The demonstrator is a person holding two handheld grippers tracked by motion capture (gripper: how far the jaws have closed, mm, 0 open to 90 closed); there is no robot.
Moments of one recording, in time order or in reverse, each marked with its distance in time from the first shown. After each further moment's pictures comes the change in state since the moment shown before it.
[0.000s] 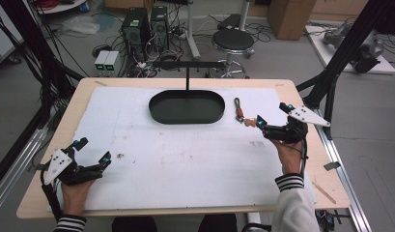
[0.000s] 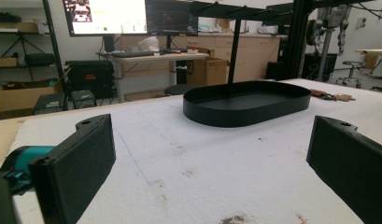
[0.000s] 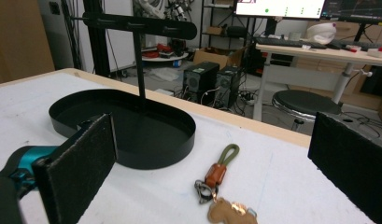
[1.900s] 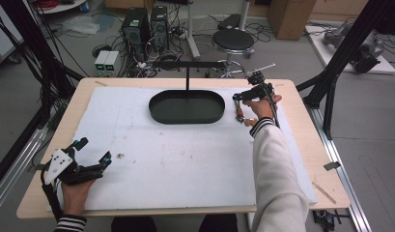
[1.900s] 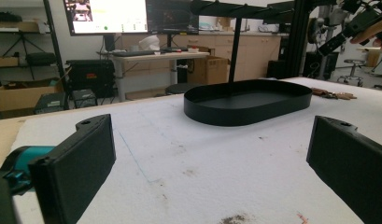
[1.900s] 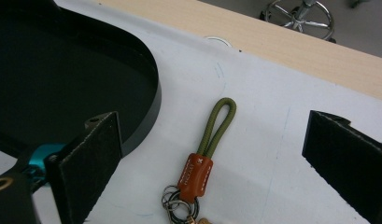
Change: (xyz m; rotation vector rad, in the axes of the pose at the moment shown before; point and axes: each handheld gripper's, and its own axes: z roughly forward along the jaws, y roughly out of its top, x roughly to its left) left arm 0.000 0.000 0.000 0.008 0.003 0.003; right arm -0.031 0.032 0.170 0.651 -0.063 0.057
